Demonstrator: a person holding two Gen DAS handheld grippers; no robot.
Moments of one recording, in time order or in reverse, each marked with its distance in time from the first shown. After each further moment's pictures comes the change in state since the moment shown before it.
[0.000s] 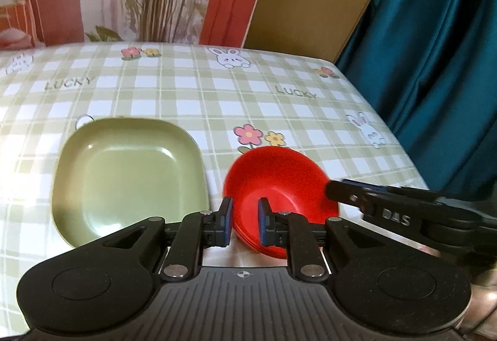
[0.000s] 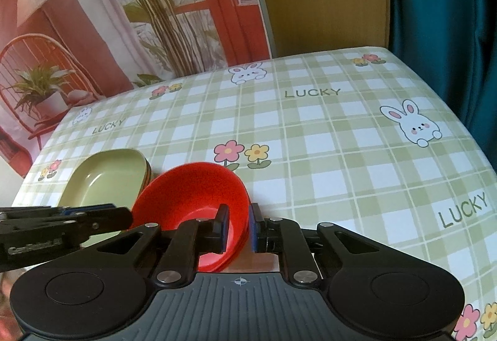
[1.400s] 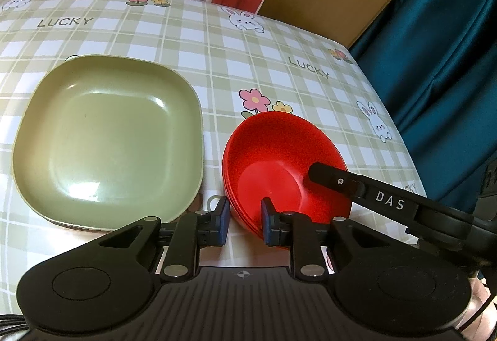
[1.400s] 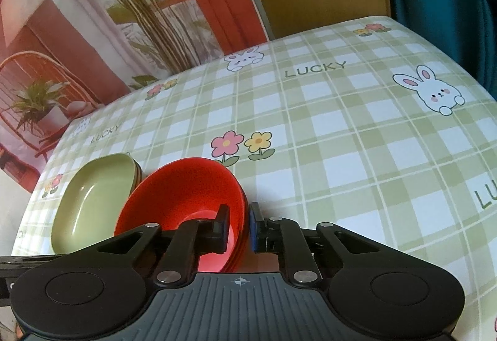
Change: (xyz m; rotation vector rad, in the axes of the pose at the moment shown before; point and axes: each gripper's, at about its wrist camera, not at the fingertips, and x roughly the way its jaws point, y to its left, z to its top) left arm 0.046 0.019 -0.010 -0.144 0.108 -0.055; right arm 0.038 -0.019 -0.006 0.113 0.023 0.073
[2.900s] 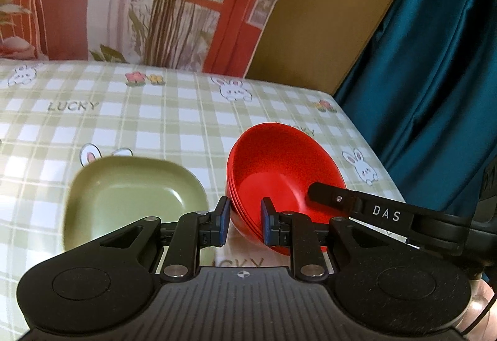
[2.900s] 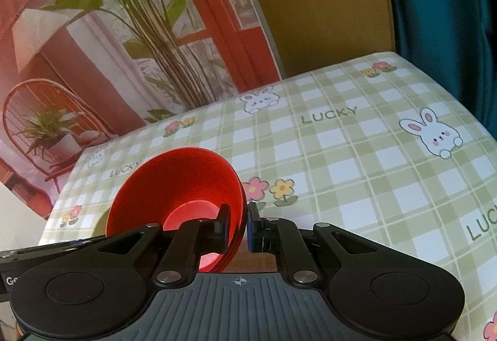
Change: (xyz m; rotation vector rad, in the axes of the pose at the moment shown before) left arm -0.062 -0.004 0.031 0.092 -0.183 -0.004; right arm -0.030 0.032 0.030 -0.002 -0.097 0.013
